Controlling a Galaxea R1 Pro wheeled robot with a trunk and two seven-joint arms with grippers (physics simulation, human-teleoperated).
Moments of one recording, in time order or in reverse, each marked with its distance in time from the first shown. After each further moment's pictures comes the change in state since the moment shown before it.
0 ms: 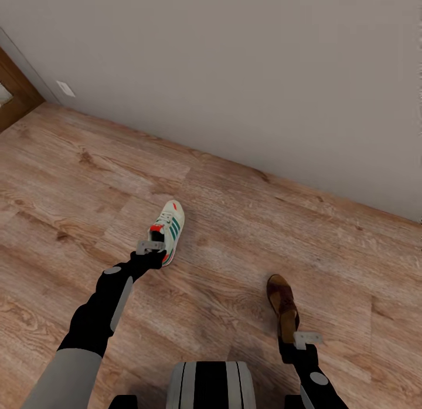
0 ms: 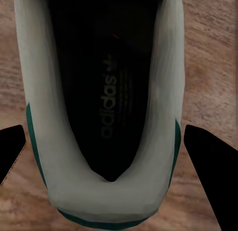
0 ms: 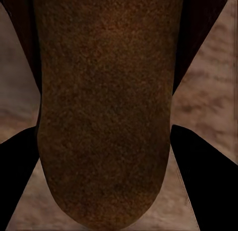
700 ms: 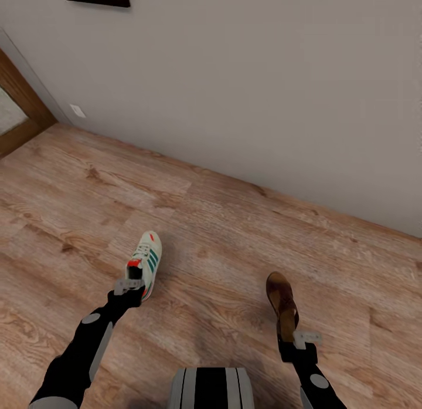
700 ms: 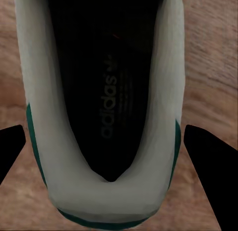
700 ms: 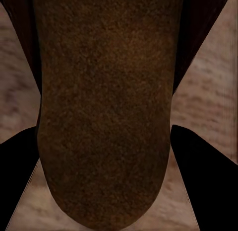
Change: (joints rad) left arm 0.186 0.046 0.134 0.129 -0.012 -0.239 0.011; right arm 0.001 0.000 0.004 0.013 0.007 -0.064 0.001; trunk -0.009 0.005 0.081
